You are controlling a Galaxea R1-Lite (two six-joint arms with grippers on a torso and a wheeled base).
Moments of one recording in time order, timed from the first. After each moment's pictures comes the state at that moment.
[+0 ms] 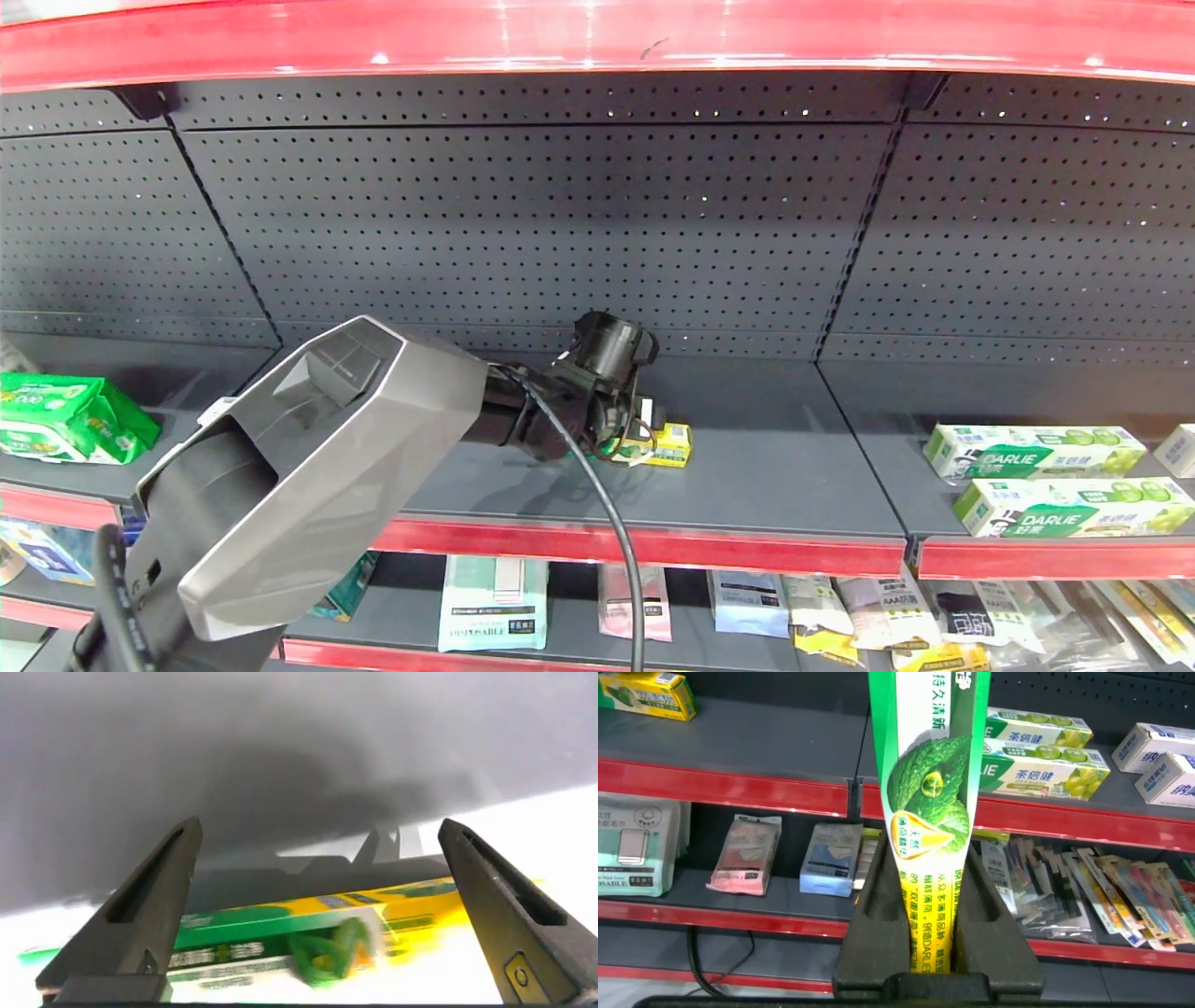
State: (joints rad) left arm -0.67 2.47 -1.71 -0.08 0.25 -0.30; right arm -0.11 0.10 -0.08 0.12 0.04 -0.15
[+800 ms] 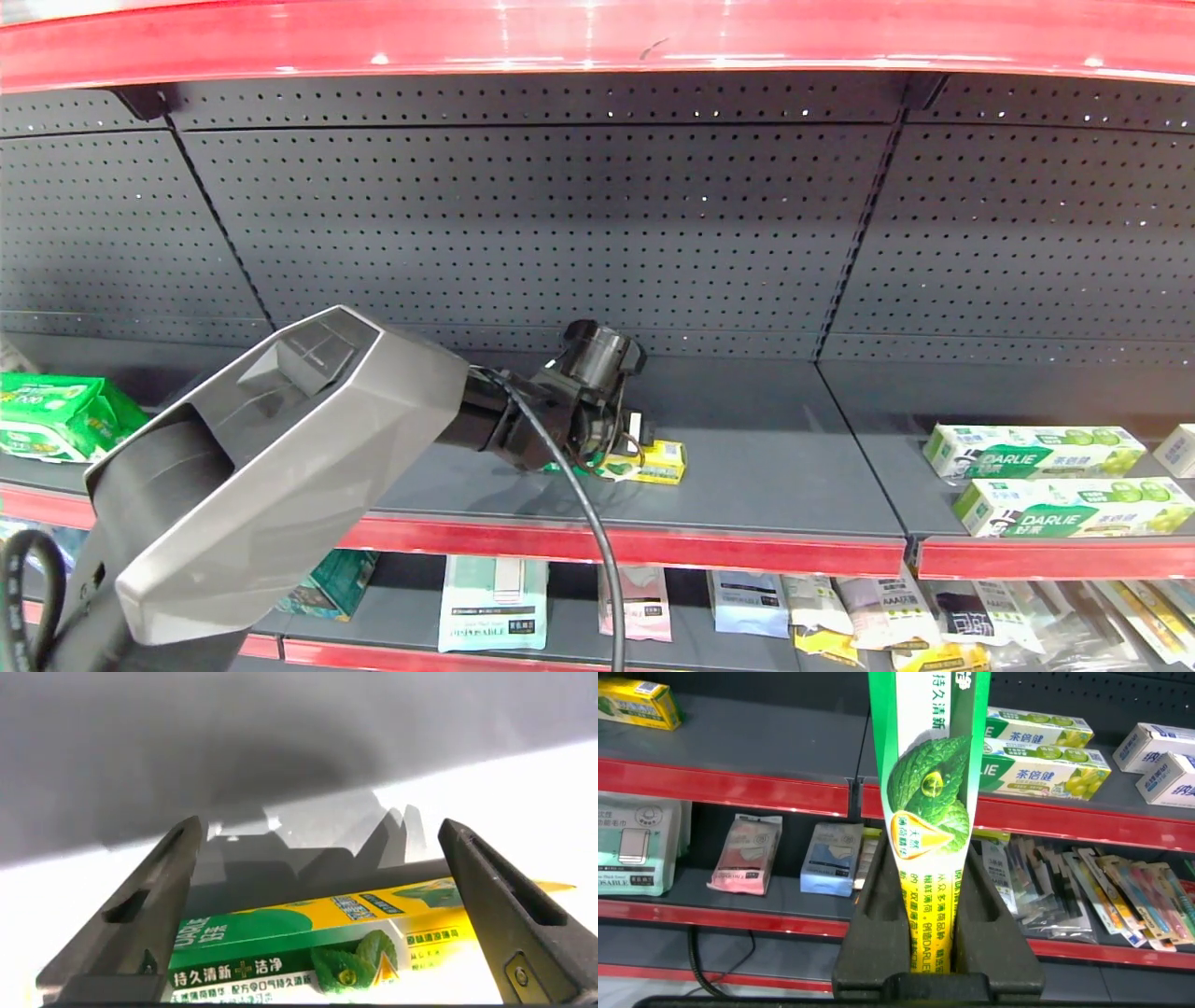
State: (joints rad) left arm -0.66 2.41 -1.58 -0.08 0.22 -0.31; right arm -0.11 0.10 -0.08 0.12 0.04 -0.15
